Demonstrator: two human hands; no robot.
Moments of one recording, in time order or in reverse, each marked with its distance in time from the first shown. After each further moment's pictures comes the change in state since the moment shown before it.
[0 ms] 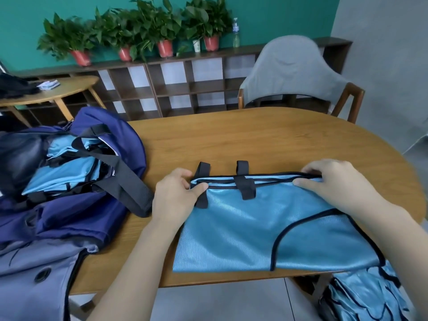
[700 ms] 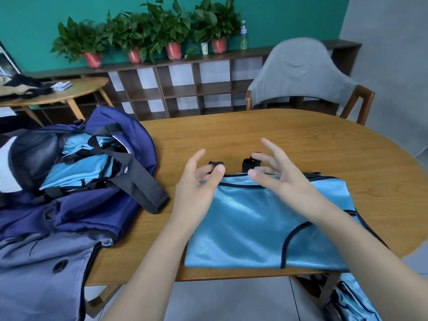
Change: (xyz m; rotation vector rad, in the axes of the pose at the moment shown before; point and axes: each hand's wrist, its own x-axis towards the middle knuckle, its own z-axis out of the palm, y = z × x) left_hand -0.029 0.028 -0.008 -0.487 -0.103 0.016; right_hand -0.005 -0.089 0.041 0.962 -0.170 -0.201
